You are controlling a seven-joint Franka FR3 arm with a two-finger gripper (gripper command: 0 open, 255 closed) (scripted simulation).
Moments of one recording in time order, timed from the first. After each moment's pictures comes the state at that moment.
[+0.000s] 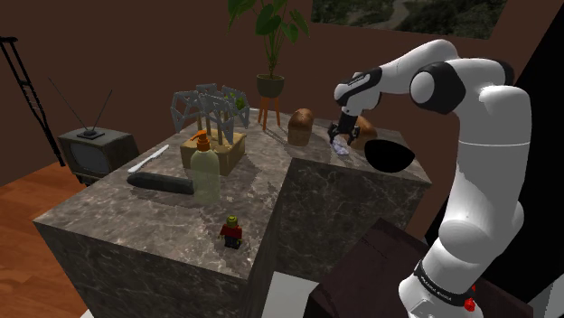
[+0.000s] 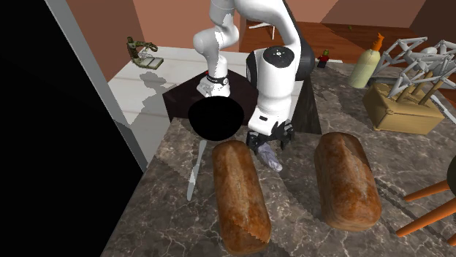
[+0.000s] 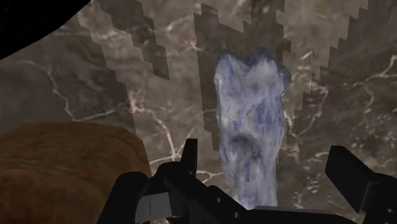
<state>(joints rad) -0.19 0.35 -0.39 -1.79 0.25 2.14 -0.04</state>
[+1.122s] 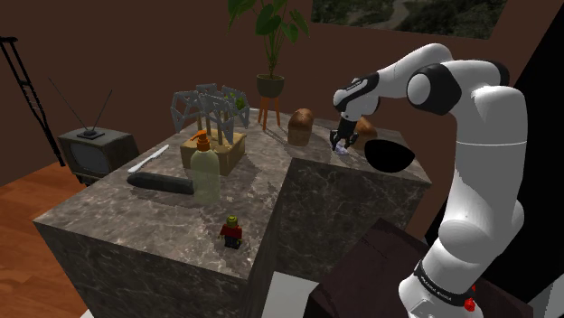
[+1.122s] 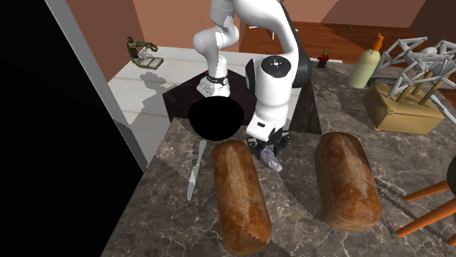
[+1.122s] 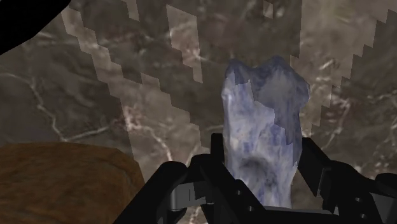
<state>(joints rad) -0.19 0.38 -0.39 -1.82 0.26 2.18 -0.05</state>
